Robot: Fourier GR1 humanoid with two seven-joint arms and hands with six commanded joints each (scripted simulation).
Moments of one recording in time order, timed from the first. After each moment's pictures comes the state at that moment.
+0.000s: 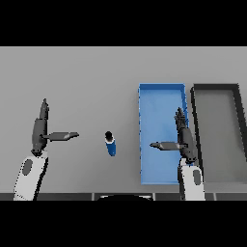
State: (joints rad) left arm -0.11 0.43 -0.16 -1.48 0.24 0.26 0.01; right arm 0.00 0.00 0.00 -1.57 0.00 0.00 0.00
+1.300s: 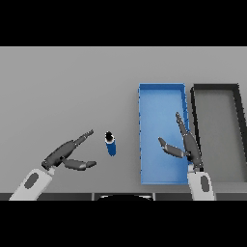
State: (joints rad) left arm -0.02 0.65 -0.49 -1.75 0.16 -0.21 0.04; right arm 0.09 -0.17 0.10 -1.70 0.16 0.09 -0.06
